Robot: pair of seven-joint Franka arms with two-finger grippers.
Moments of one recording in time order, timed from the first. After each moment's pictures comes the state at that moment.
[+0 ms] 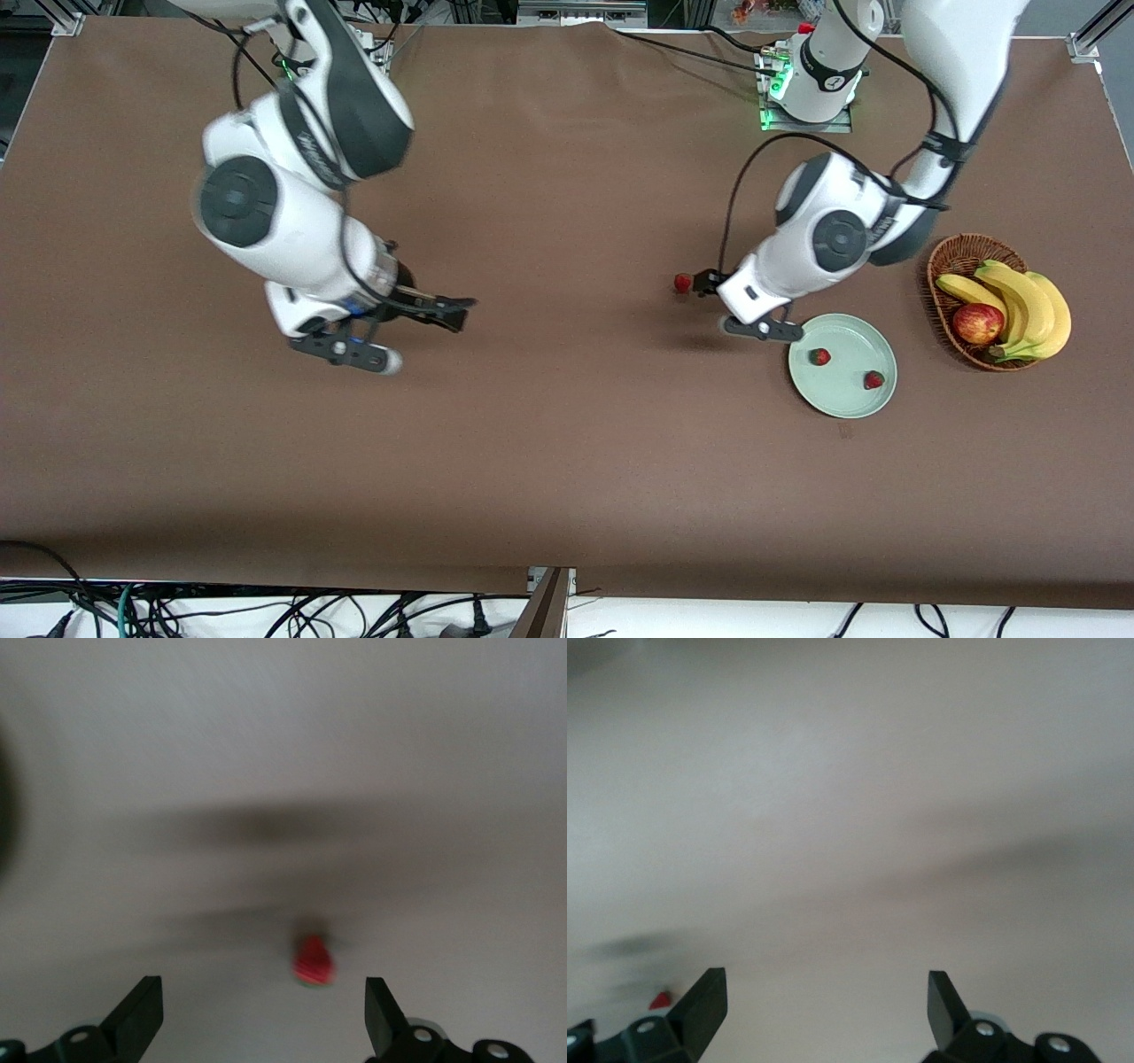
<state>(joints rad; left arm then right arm) 0.09 0.41 -0.55 -2.01 0.06 2.22 -0.44 0.41 0.47 -0.02 -1.22 0.17 1.71 0.64</state>
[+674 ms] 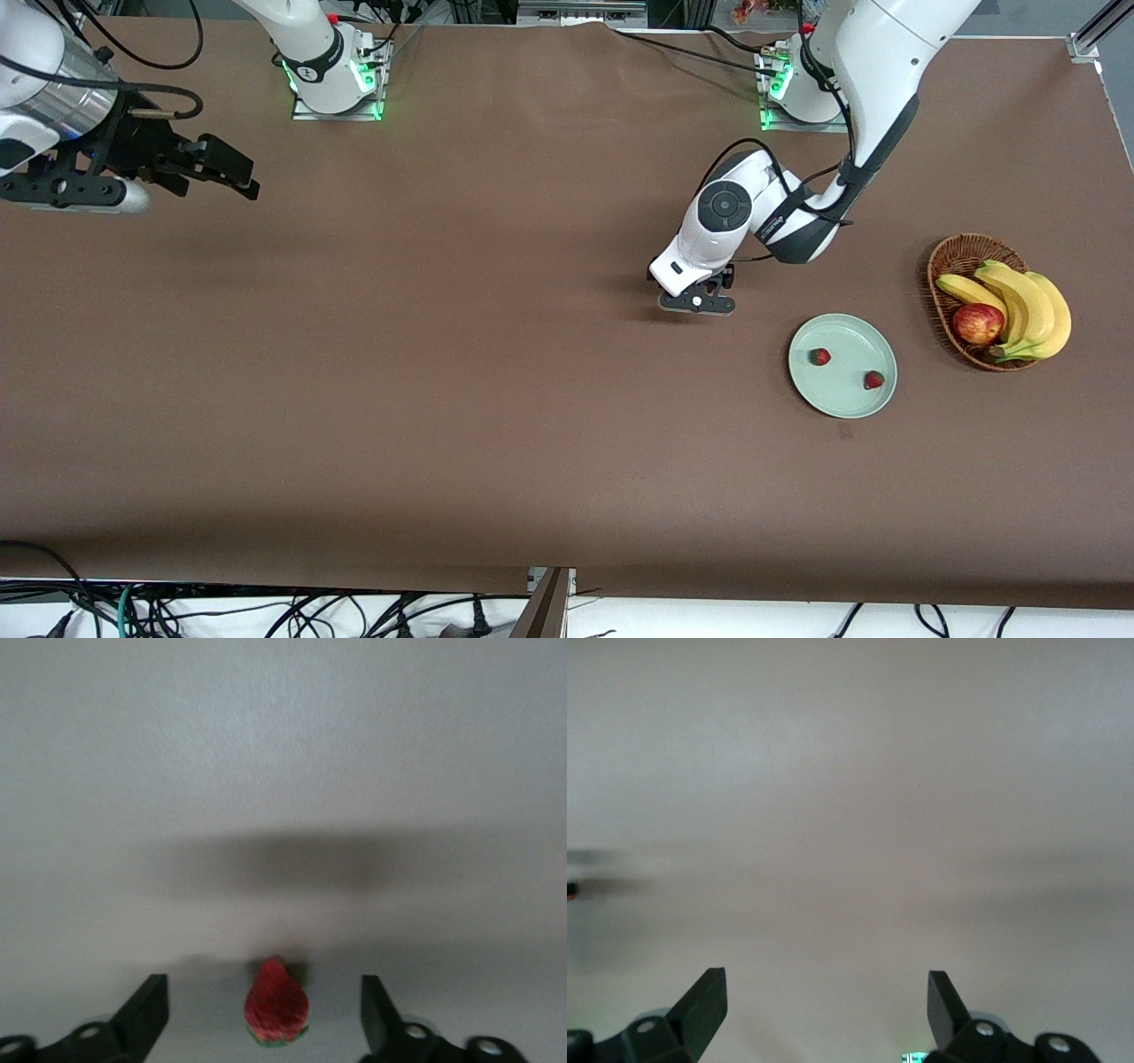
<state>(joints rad) -0.02 0.53 -0.54 -2.10 0.35 2.44 -0.72 0.19 -0.03 -0.01 -1.62 0.12 1.55 0.27</state>
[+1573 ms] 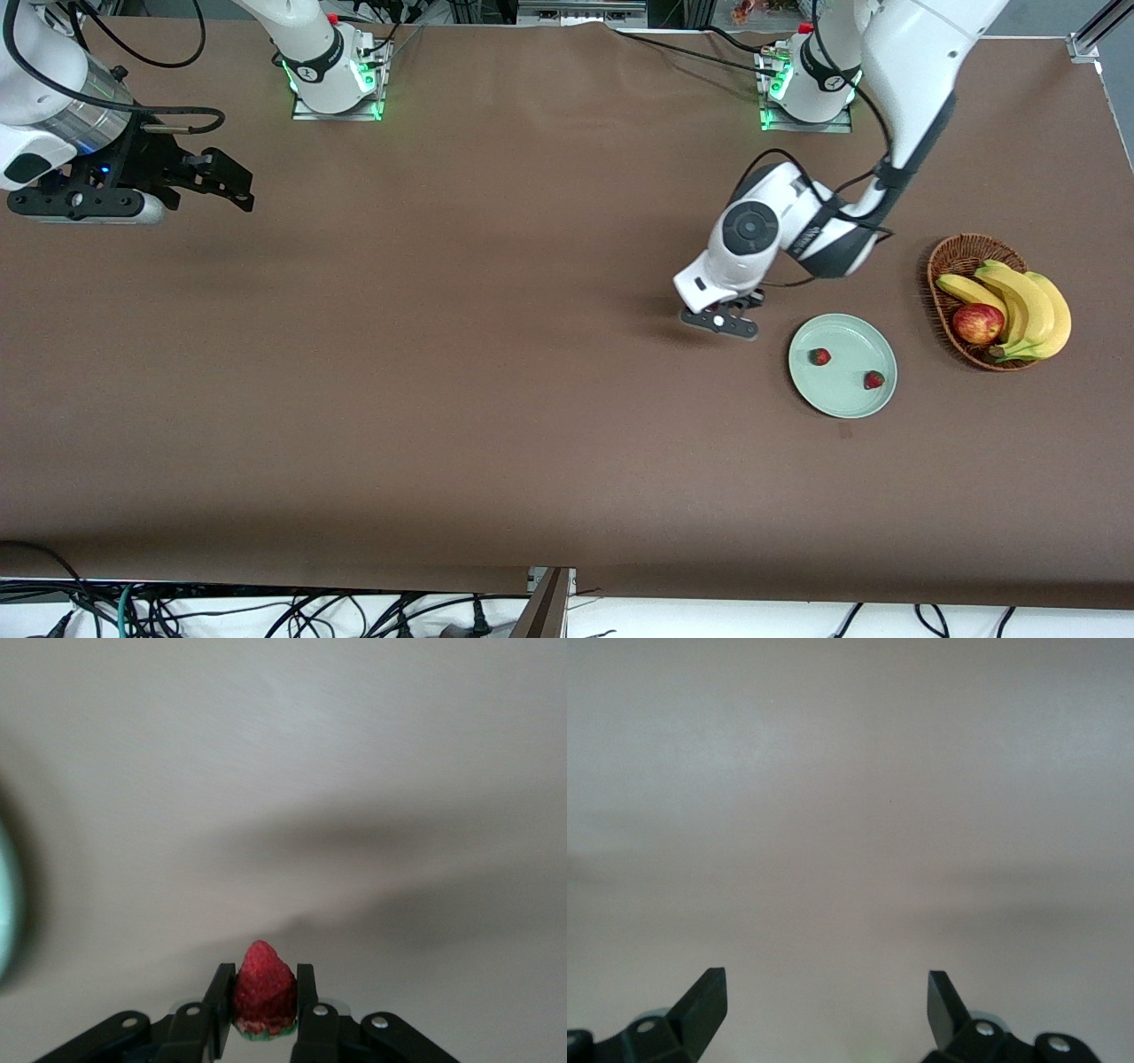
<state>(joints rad) 0.07 0.50 -0.54 -1.96 0.41 2.19 -0.38 0.19 -0.02 -0.01 -1.65 0.03 1.60 0.20</state>
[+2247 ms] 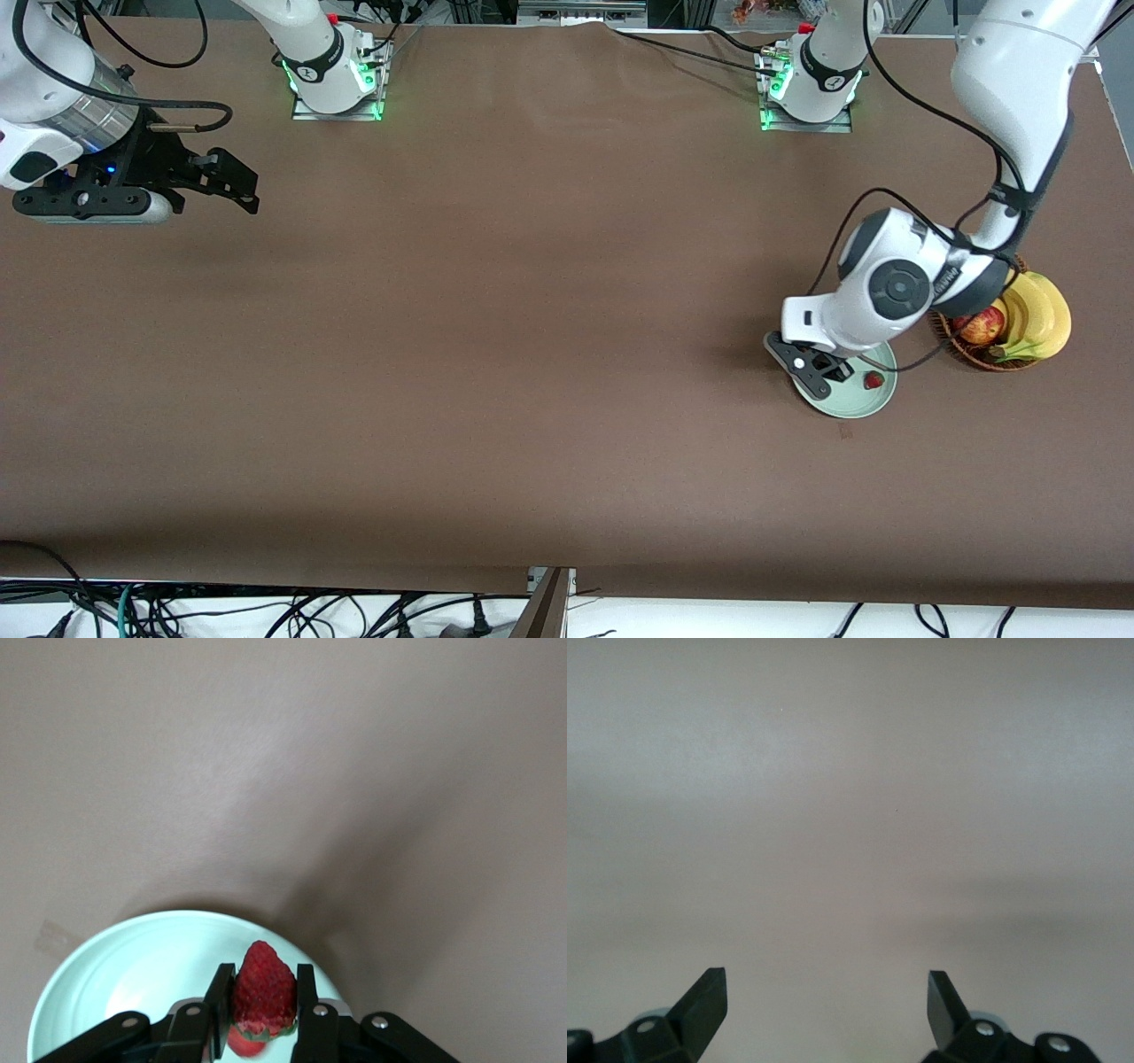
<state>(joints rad) 0.33 0.60 -0.52 -1.86 0.41 2.32 0.53 0.19 -0.02 0.00 -1.65 0.03 1.62 0.20</state>
